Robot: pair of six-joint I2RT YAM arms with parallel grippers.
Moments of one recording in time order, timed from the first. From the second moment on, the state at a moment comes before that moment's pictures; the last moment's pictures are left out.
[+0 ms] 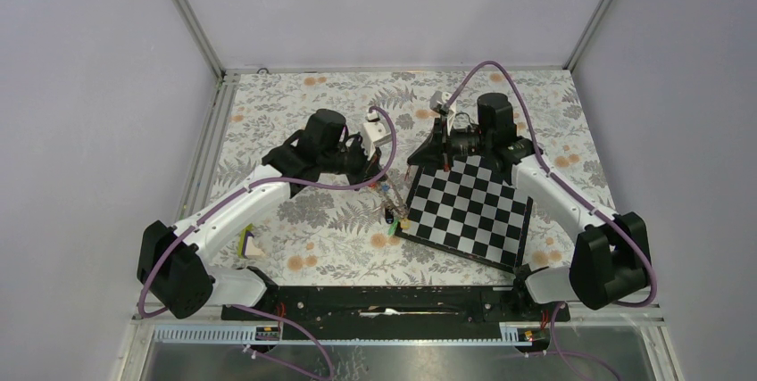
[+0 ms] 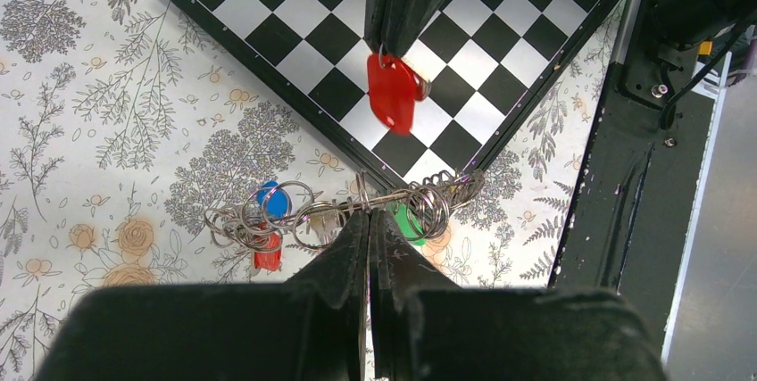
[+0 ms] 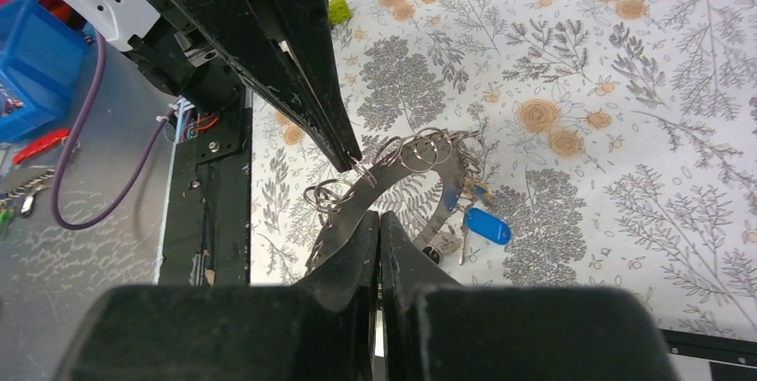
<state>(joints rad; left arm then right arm) -0.64 1.31 1.08 -0.39 0.56 0.20 0.38 1.38 1.01 -0.09 -1.07 -0.12</state>
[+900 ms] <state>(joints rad) -0.64 1.31 1.08 -0.34 0.58 0.14 0.41 1.45 0.92 0.22 -1.15 0.20</state>
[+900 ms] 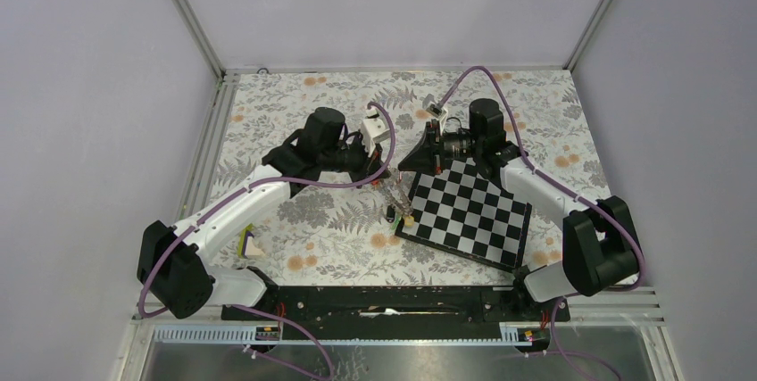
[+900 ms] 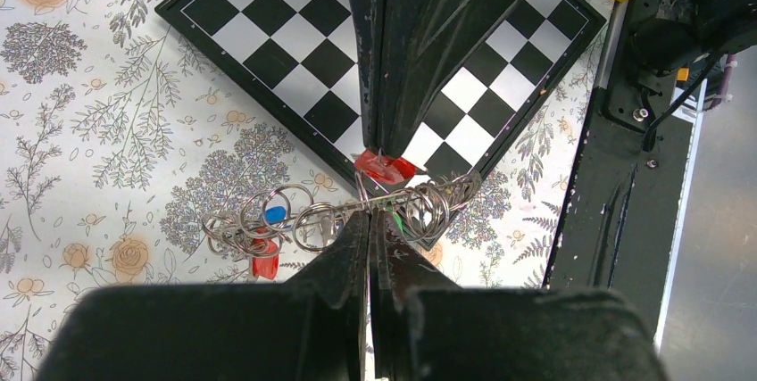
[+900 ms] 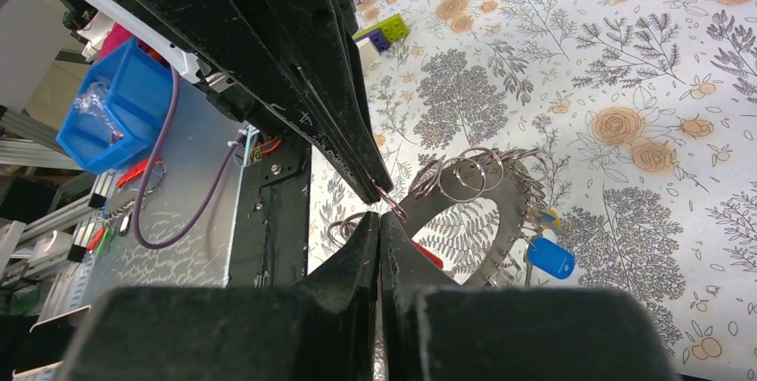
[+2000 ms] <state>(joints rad) -0.64 1.31 1.07 -0.33 0.58 0.14 0.43 1.49 0.92 0.24 -1.14 0.23</state>
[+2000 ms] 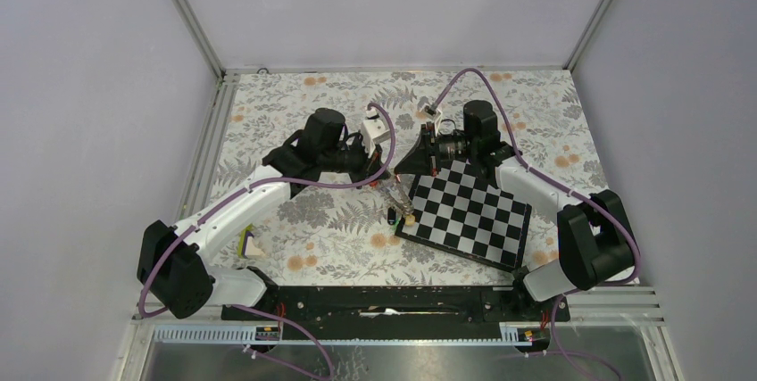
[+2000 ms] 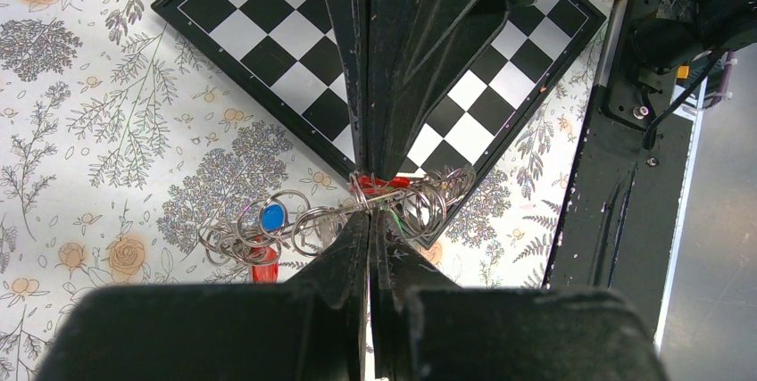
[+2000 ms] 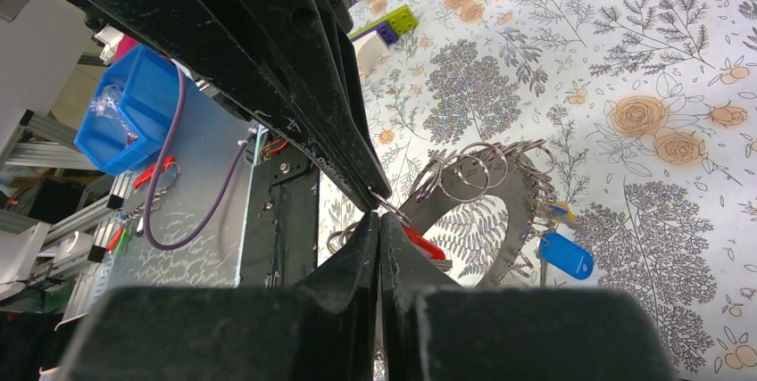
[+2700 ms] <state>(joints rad) -0.64 1.31 1.06 -0.33 0.59 0.14 0.43 1.49 0.93 0.24 -1.14 0.24</state>
